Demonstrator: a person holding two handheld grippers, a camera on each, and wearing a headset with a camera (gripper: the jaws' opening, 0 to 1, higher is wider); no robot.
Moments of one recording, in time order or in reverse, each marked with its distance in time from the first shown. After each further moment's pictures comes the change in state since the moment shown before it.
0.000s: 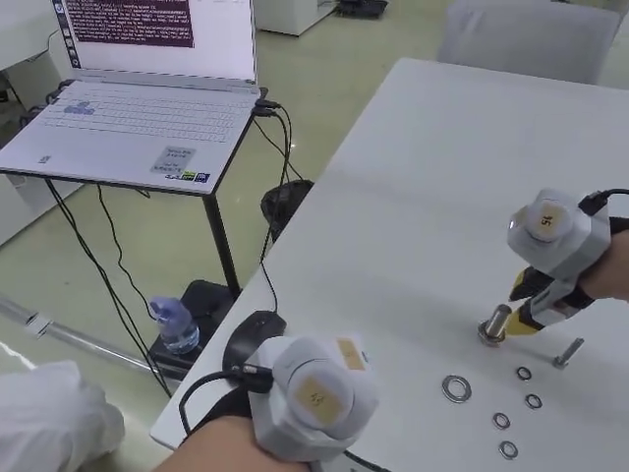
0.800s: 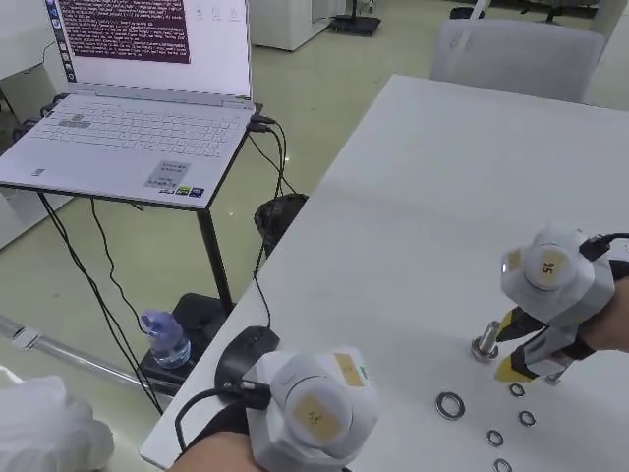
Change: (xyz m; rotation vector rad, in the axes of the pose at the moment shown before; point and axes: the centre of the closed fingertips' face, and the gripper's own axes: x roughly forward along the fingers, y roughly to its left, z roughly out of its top) left arm 0.001 0.000 0.007 0.015 -0.018 -0.002; right arm 0.001 0.048 0.011 -0.067 -0.040 0.049
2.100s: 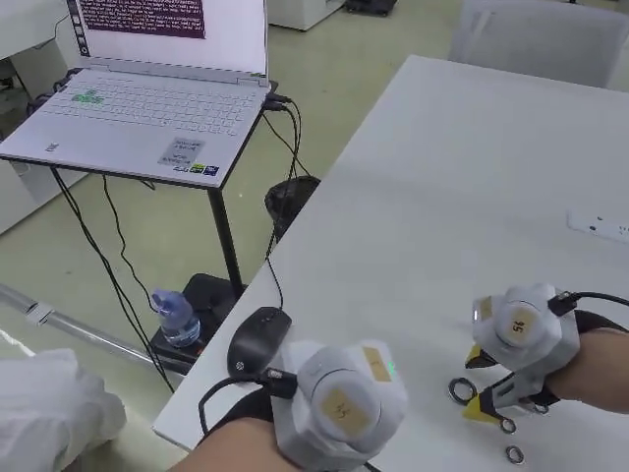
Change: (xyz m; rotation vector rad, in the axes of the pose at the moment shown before) left arm 0.007 -0.010 -0.004 0.009 0.004 -0.035; right arm 0.068 0.034 0.014 -0.058 -0.041 0.035
